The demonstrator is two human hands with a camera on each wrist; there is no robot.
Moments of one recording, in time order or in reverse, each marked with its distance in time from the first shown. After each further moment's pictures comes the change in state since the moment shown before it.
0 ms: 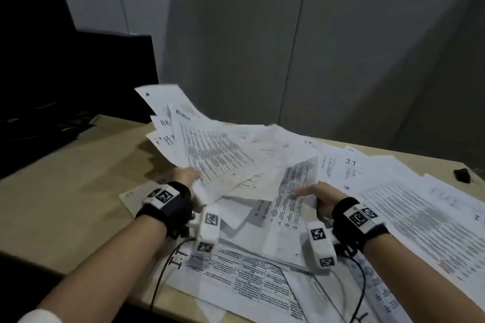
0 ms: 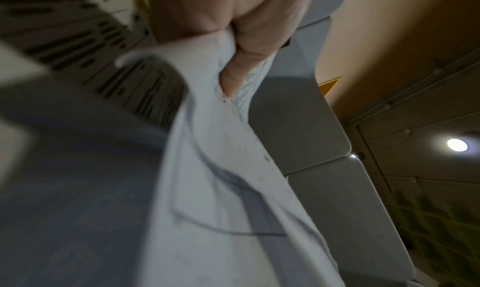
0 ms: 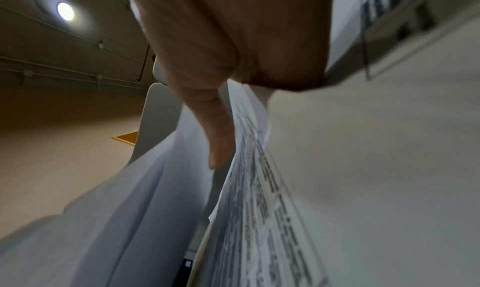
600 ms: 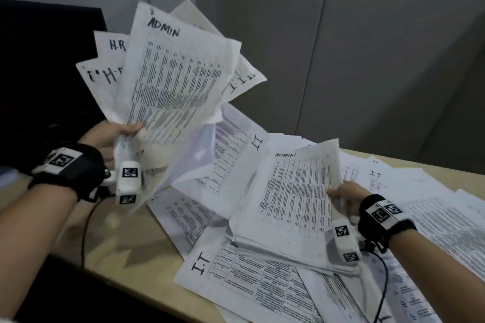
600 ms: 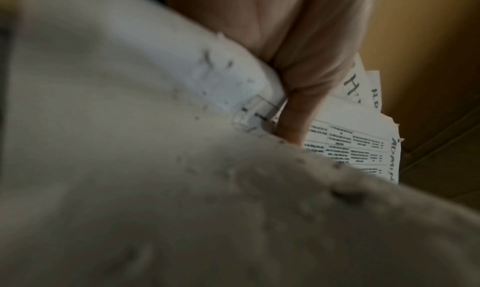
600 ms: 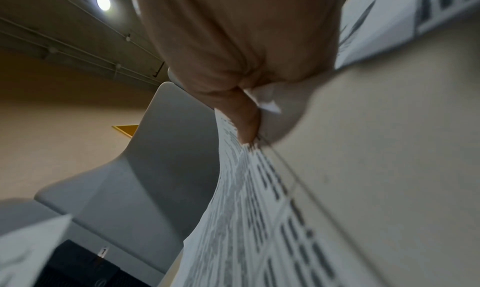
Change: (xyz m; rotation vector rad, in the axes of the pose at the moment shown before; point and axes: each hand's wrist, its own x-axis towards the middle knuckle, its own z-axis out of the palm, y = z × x) left_hand -0.017 0.112 -0.165 0.038 -0.211 0.221; right_hand 0.023 -0.022 -0.014 -0.015 0.121 -0.018
